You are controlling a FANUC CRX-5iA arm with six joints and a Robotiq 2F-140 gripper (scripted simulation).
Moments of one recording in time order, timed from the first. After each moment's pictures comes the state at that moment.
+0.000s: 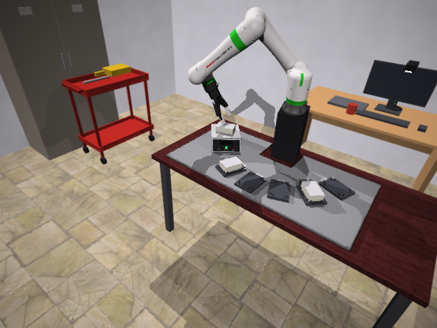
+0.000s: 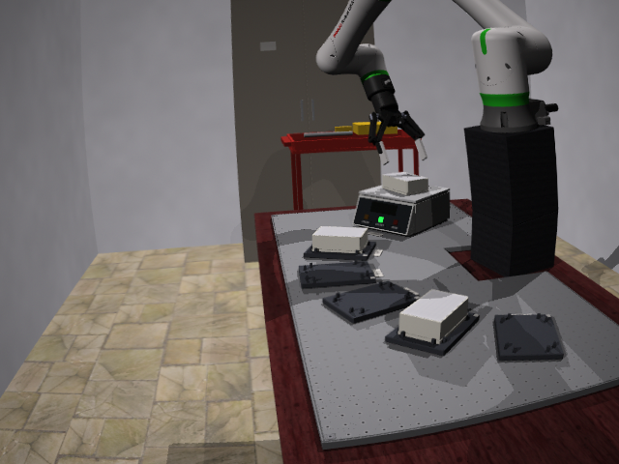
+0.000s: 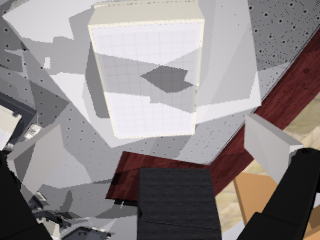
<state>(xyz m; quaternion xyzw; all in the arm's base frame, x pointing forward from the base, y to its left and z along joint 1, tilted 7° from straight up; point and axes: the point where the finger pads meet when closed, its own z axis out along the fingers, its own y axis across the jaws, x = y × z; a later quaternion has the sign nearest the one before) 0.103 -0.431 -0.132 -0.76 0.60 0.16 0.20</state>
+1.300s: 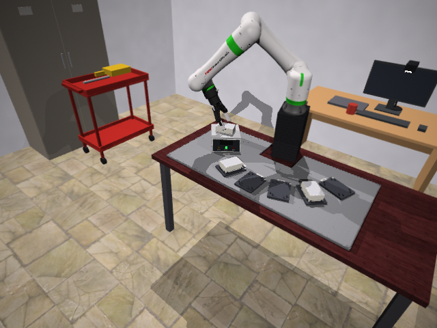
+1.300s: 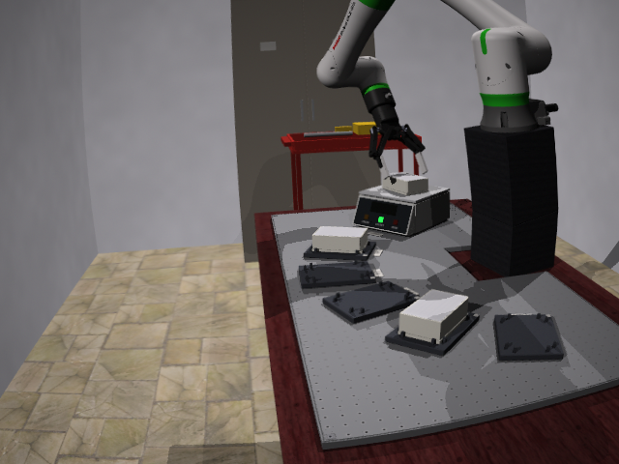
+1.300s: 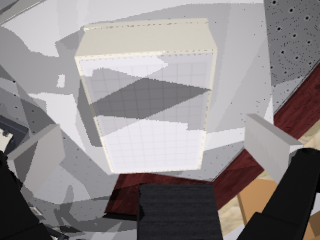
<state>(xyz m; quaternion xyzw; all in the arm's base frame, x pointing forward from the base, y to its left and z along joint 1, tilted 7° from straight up) 0.108 -0.431 -0.175 -0.76 0.60 0.16 0.20</state>
